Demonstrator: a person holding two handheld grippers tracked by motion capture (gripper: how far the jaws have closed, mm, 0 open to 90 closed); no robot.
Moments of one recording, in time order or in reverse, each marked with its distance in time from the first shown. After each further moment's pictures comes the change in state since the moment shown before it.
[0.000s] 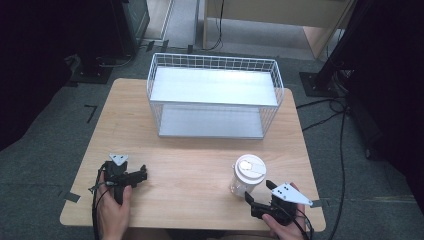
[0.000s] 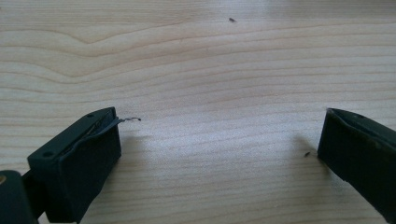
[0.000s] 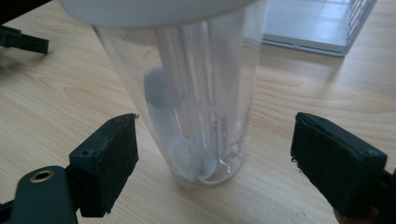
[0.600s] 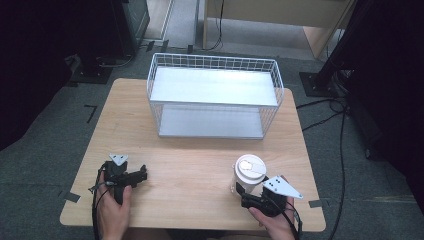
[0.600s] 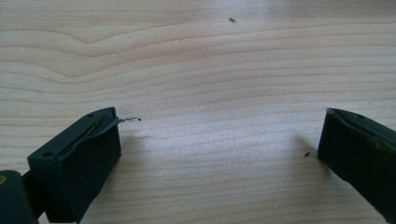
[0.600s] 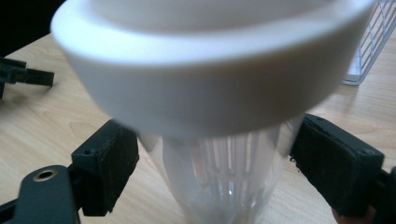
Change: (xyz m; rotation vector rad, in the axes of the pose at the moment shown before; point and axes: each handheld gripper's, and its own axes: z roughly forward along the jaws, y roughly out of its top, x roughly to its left) left arm 0.000 0.000 0.000 0.000 0.000 0.000; right arm 0.015 0.017 0.020 -0.071 -0.014 0.032
